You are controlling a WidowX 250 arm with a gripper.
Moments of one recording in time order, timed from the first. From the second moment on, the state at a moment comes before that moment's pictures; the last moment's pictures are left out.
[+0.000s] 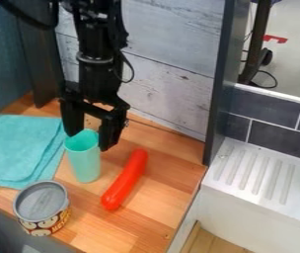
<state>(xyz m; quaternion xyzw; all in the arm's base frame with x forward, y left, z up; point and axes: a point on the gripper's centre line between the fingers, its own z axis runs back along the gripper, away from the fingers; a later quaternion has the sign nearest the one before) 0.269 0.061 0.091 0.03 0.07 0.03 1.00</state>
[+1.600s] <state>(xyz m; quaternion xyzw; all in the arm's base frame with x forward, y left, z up) 0.284 0.074 0.059 0.00 0.07 0.04 1.00</state>
